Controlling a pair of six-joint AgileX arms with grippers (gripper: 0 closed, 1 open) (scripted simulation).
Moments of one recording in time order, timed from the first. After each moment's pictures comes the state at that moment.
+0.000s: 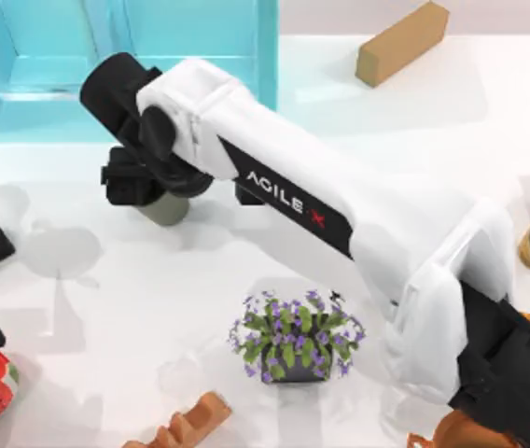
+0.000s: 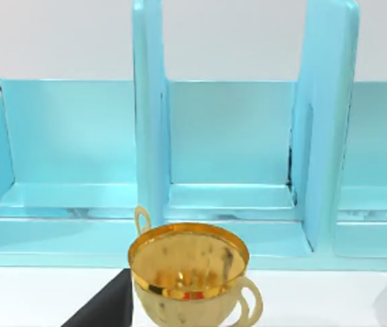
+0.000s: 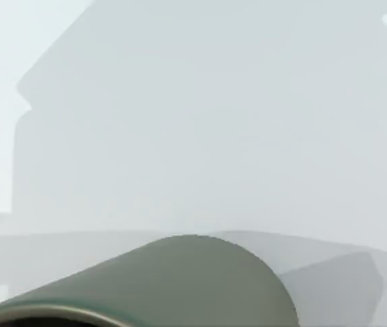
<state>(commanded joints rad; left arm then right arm) 0.00 0.00 0.00 0.00 0.00 0.00 0.82 2.92 2.90 -1.20 0.38 0.78</state>
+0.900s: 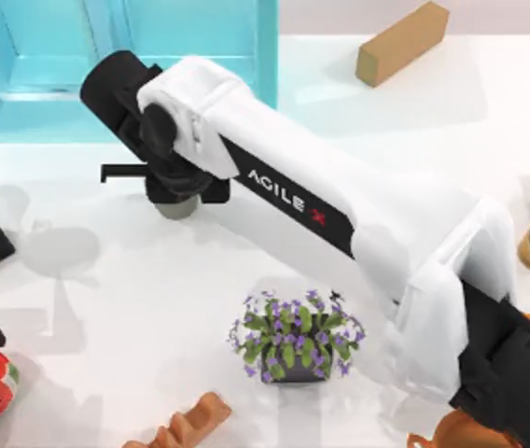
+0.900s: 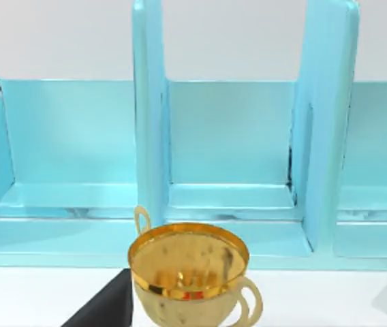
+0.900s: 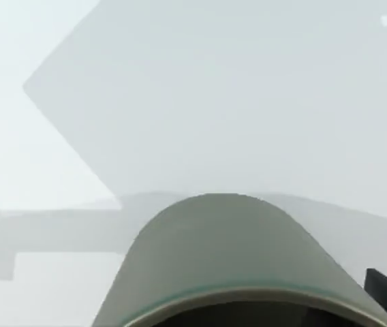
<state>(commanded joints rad) 0.00 0.00 0.00 0.00 0.00 0.00 0.82 2.92 2.90 -1.20 0.38 0.78</state>
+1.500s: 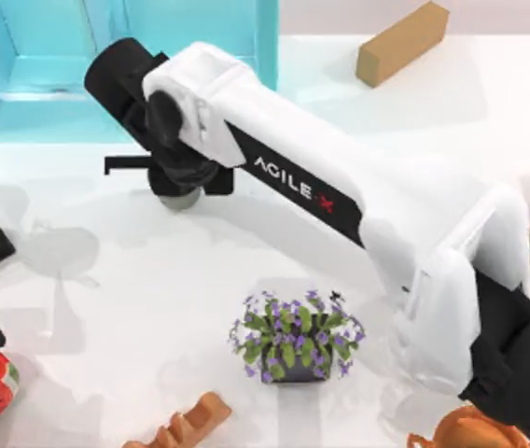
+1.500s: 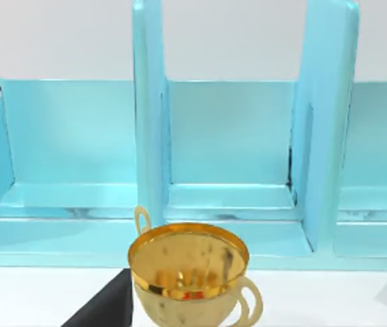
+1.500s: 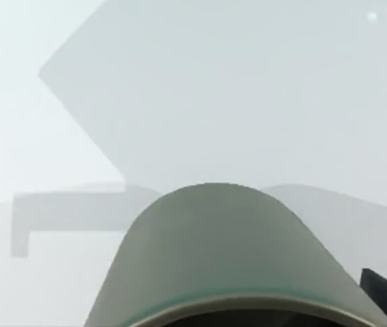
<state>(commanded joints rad) 0.00 0.00 0.00 0.00 0.00 0.00 0.81 2.85 2.83 -1.19 0.37 0.76</state>
